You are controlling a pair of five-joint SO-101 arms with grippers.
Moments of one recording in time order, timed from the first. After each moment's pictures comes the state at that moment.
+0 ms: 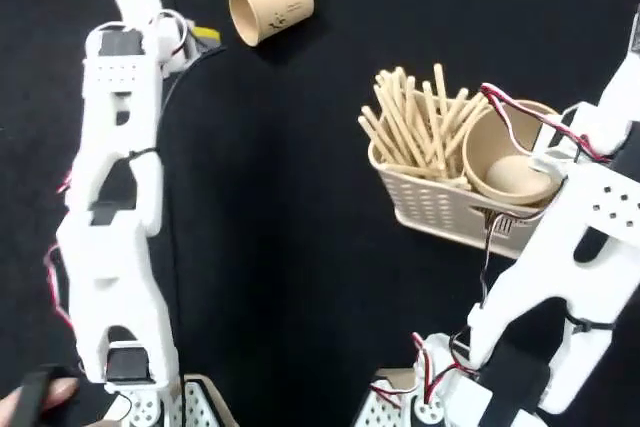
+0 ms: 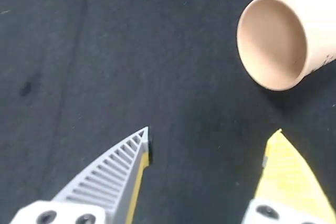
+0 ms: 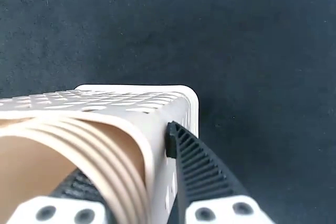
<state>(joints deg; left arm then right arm) -8.1 35.9 -38.9 59.1 7.8 29.6 -18.6 -9.9 98.6 4.0</state>
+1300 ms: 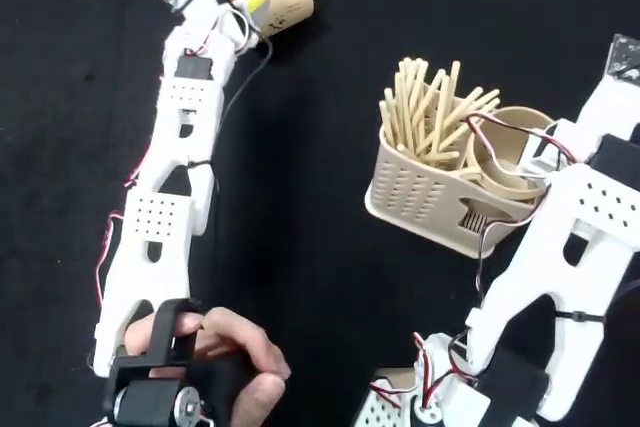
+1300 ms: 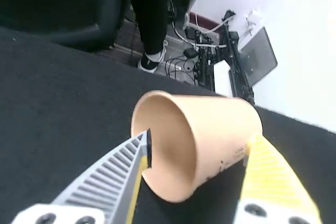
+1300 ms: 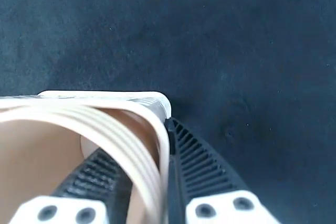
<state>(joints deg) 0.6 69.6 -71.4 32.6 23.8 30.2 -19.8 13.1 78.0 4.1</state>
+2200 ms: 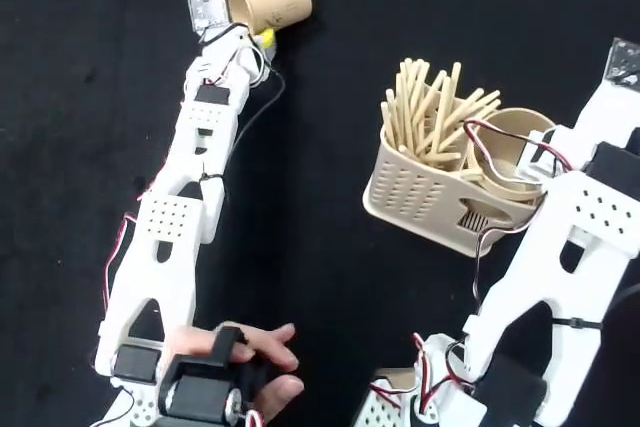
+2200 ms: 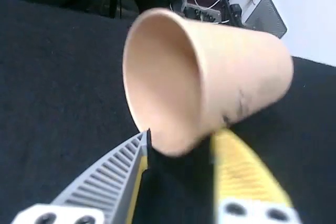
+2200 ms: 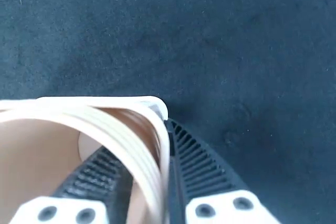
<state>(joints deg) 2.5 78.8 -68.6 21.9 15.9 30.4 -21.0 16.8 74.0 4.1</state>
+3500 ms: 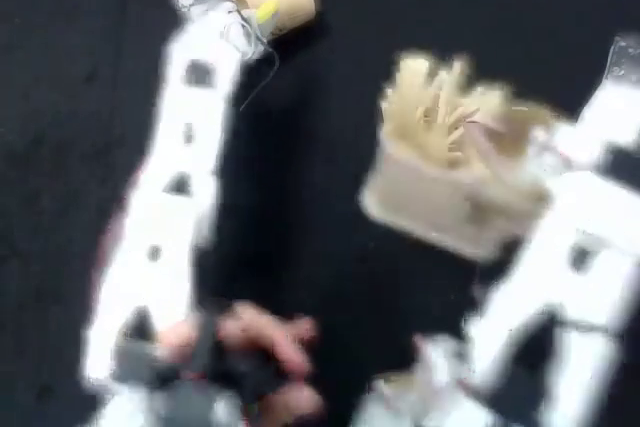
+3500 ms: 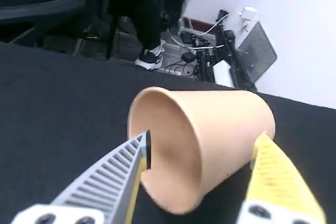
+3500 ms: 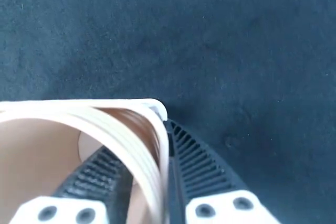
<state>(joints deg) 1.7 79.3 -80.7 29.5 17.5 30.3 -21.0 16.9 72.8 4.1</state>
